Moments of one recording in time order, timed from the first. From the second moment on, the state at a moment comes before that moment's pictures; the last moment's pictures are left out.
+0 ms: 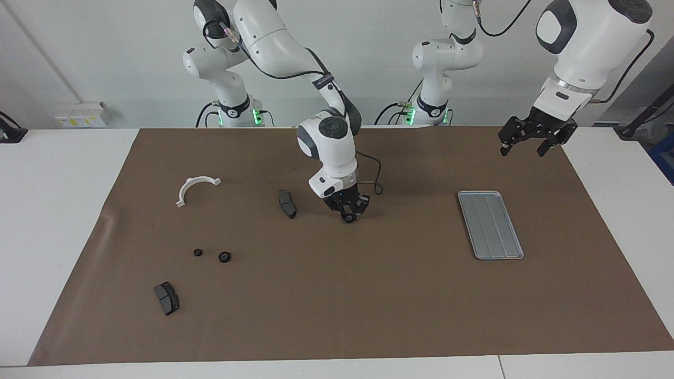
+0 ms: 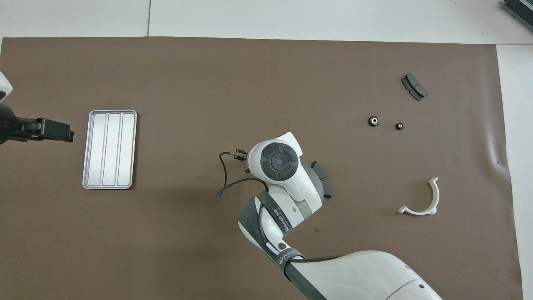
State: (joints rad) left arm 0.00 -0.05 -0.04 -1.72 -0.04 1.71 0.06; right arm 0.67 0.48 -0.03 -1.82 0.07 2.49 0.86
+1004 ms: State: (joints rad) left arm -0.28 -0.02 -0.04 -1.76 -0.04 1.81 -0.24; right arm 0.30 0.32 -0.05 -1.81 0.00 2.29 0.33
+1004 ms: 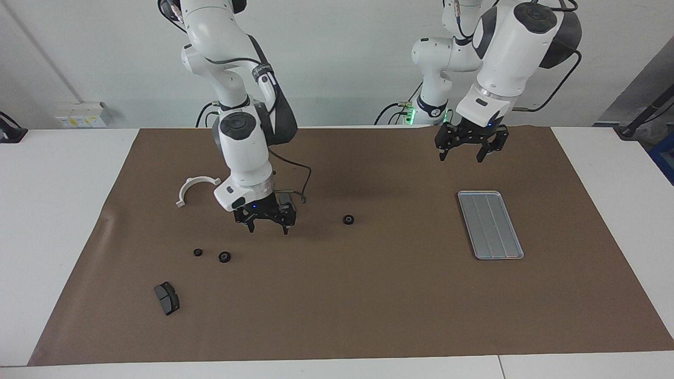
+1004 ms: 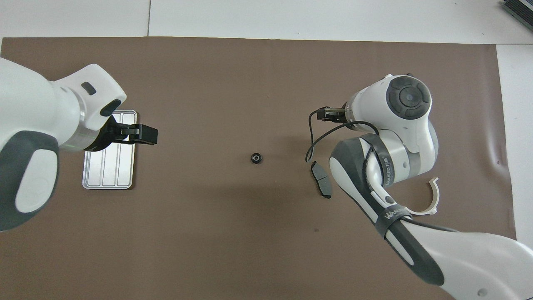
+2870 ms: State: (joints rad) left arm -0.62 0.48 -0.04 -1.68 0.05 2.22 -0.71; right arm 0.14 0.42 -0.05 -1.91 0.00 2.48 -0.06
